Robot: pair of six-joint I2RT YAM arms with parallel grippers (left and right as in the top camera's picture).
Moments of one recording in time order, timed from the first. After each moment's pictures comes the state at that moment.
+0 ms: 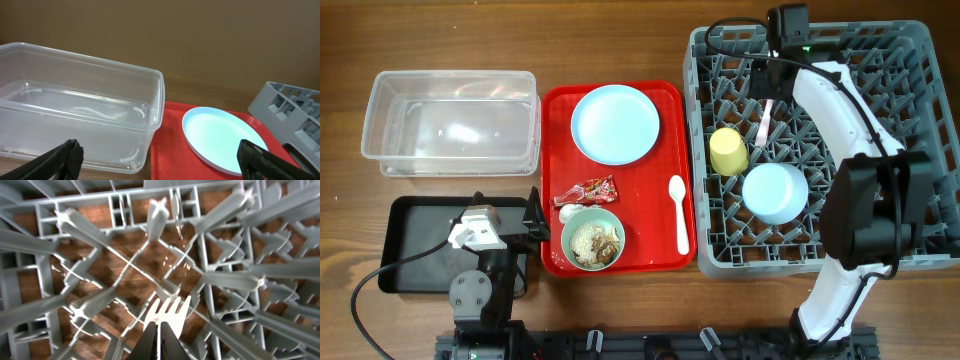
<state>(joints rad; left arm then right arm) -0.01 0.02 0.01 -0.07 0.00 -0.22 0.10 2.03 1.63 -0.73 0.19 0.14</state>
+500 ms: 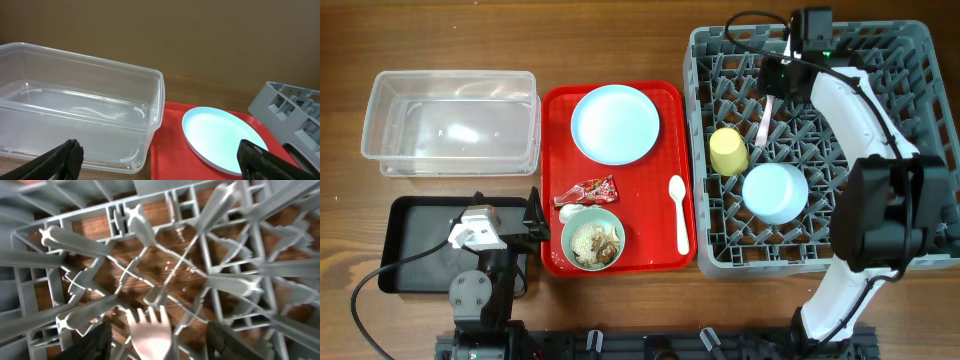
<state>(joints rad) -0.01 0.02 0.01 -0.07 0.00 -0.22 0.03 2.01 1.56 -0.65 0.04 0.20</state>
